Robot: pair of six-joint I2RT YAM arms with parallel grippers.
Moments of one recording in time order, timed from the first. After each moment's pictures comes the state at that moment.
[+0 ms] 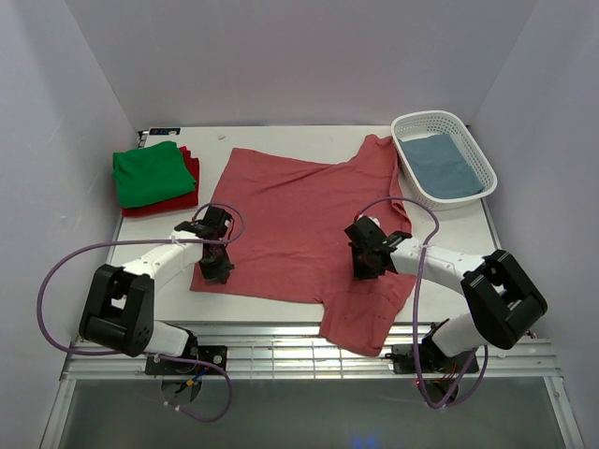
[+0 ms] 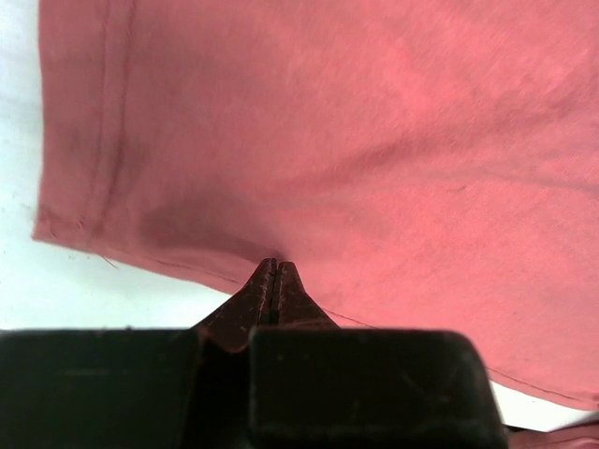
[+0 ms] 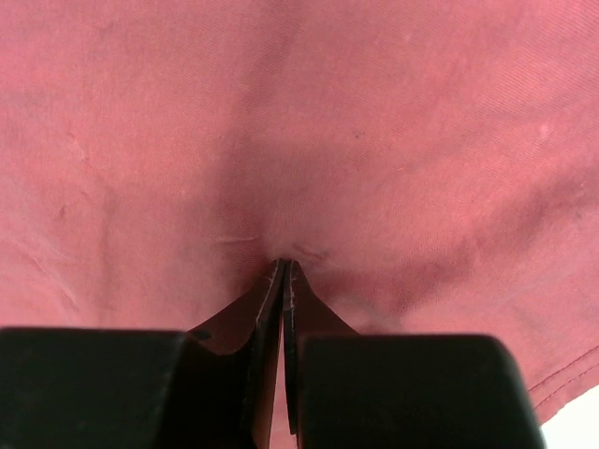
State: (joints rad) left arm -0.33 1.40 0.77 -0.74 -0.12 -0.67; right arm 0.70 1.45 0.74 -0.47 0.13 0.55
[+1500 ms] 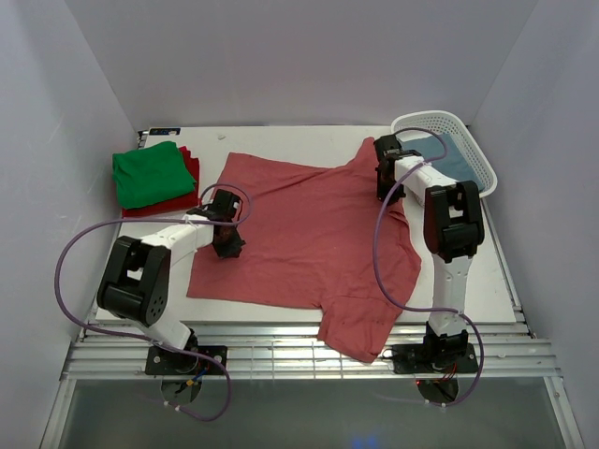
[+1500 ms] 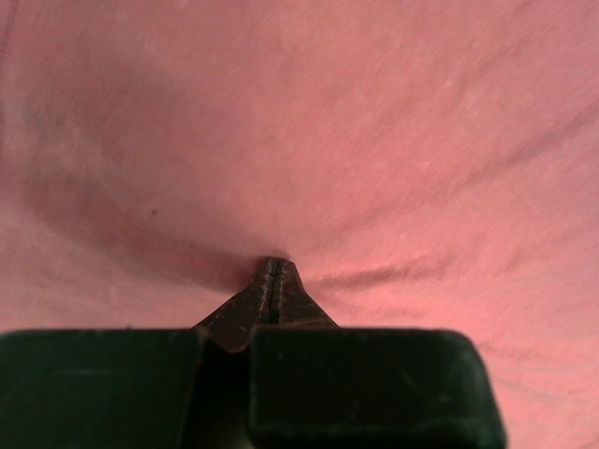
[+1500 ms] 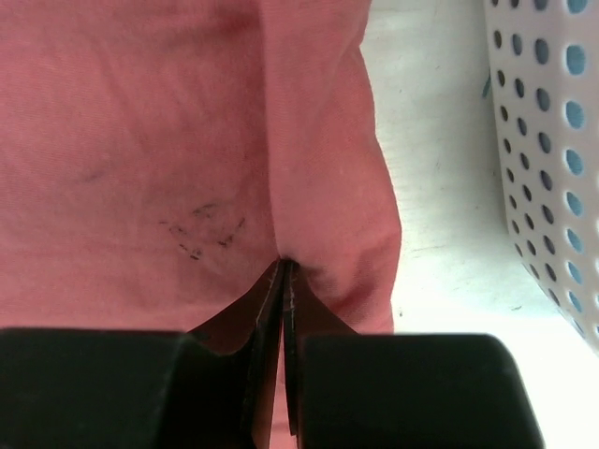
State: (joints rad) left arm -0.33 1.60 0.90 -0.50 -0.15 -0.75; right arm 0.24 2.15 1.64 -0.68 0.25 0.24
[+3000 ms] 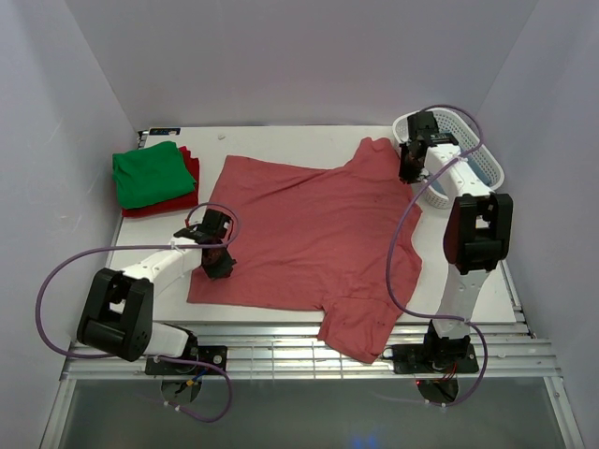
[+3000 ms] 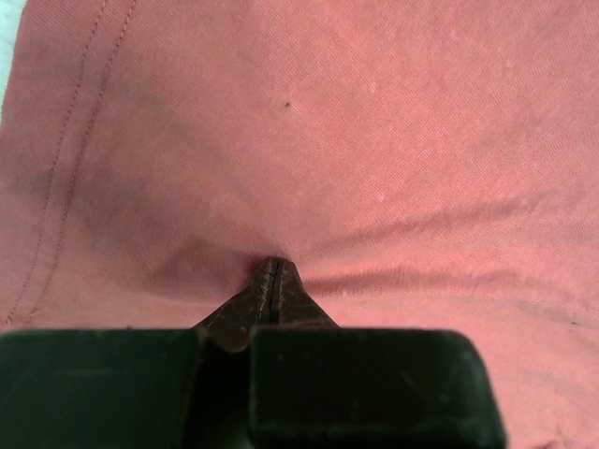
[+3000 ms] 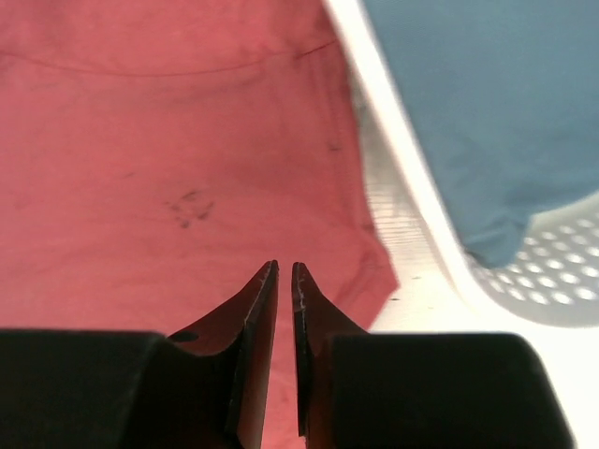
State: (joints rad) left arm -0.33 1.38 0.70 -0.58 -0.16 -0.83; right arm 0.12 1.98 1.70 -0.75 0.15 0.16
